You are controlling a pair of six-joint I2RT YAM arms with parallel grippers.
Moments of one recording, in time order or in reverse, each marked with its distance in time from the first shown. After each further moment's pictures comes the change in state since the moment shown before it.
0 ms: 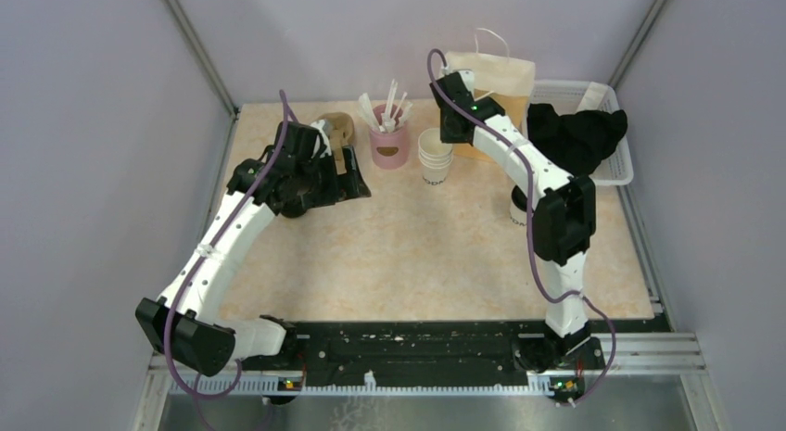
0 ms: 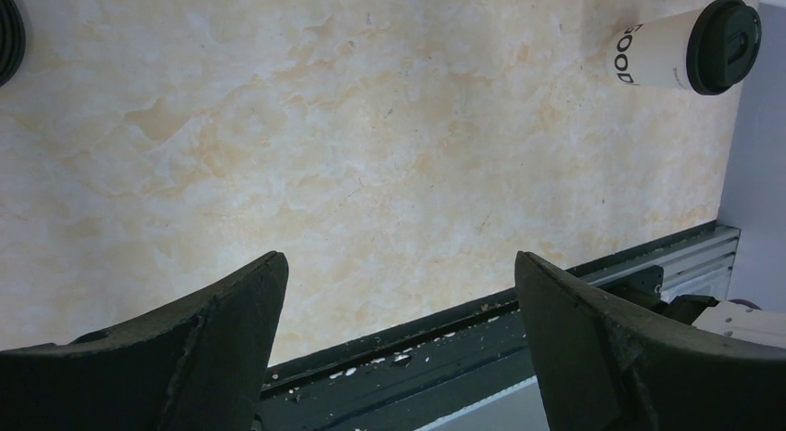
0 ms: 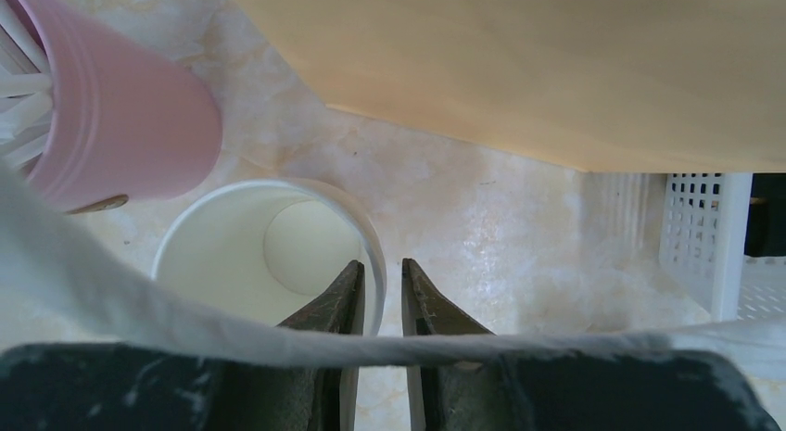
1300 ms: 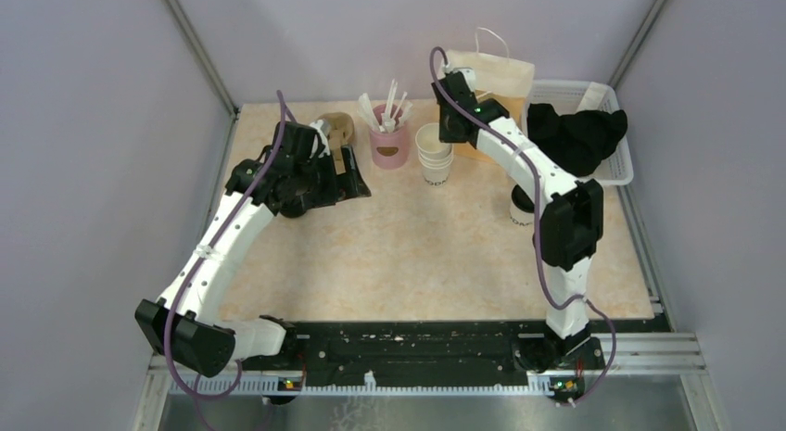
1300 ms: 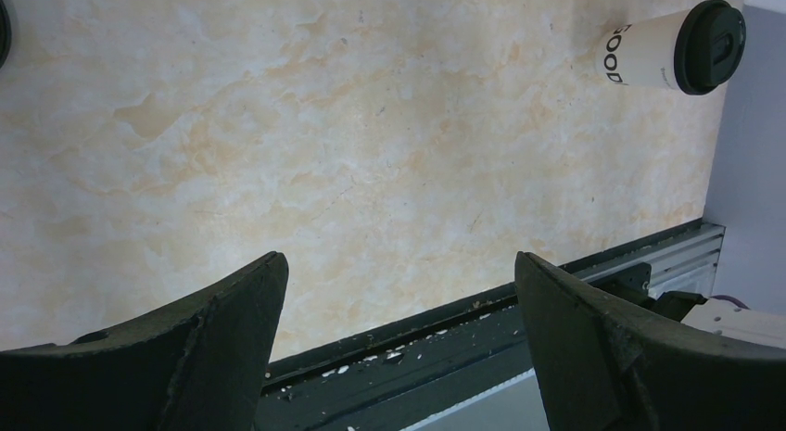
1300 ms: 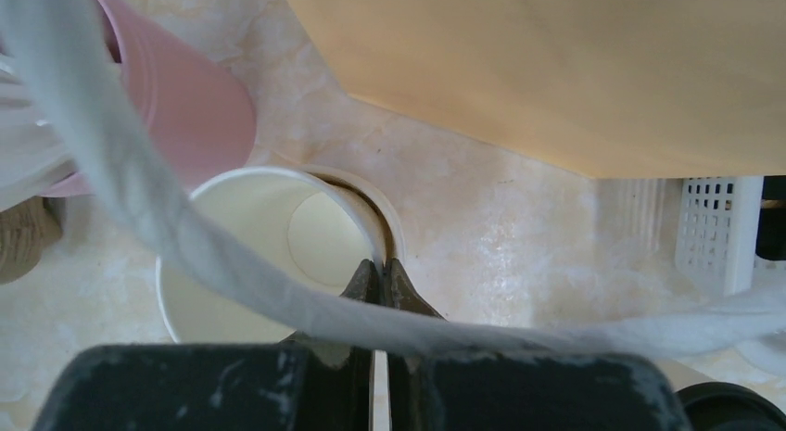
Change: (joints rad) left arm 0.010 -0.005 -0.002 0.000 0.022 -0.010; right arm 0.012 -0.051 -0.048 0.032 -0.029 0.009
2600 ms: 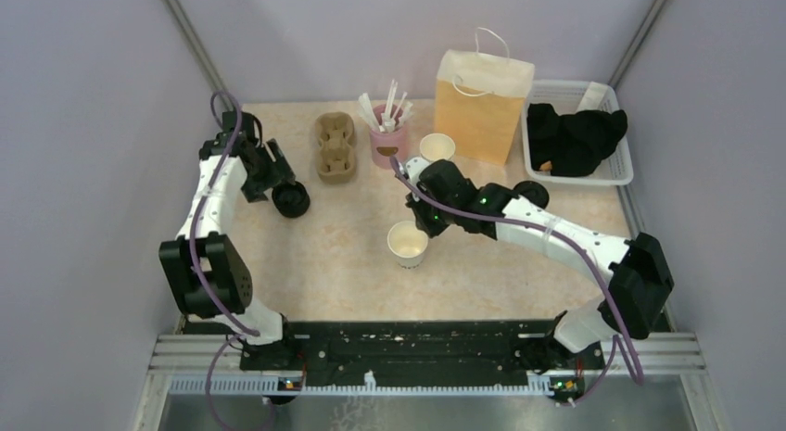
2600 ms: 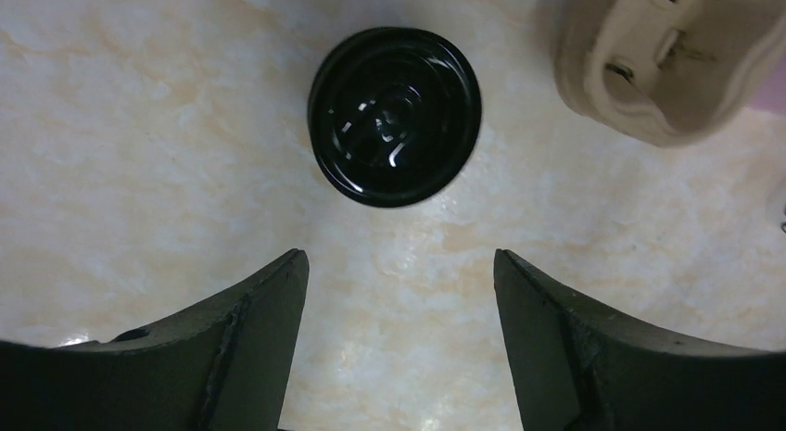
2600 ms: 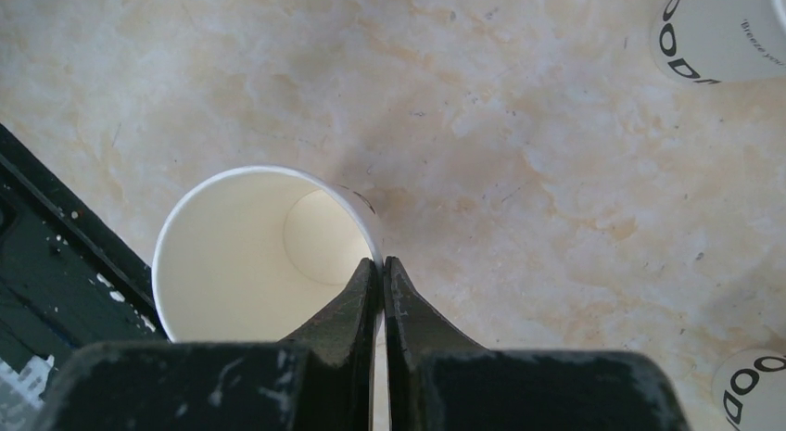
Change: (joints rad) left arm 0.484 0.277 0.011 0.037 -0.149 0.116; right arm 0.335 -0.528 -0.729 0.206 -0.369 -0.287
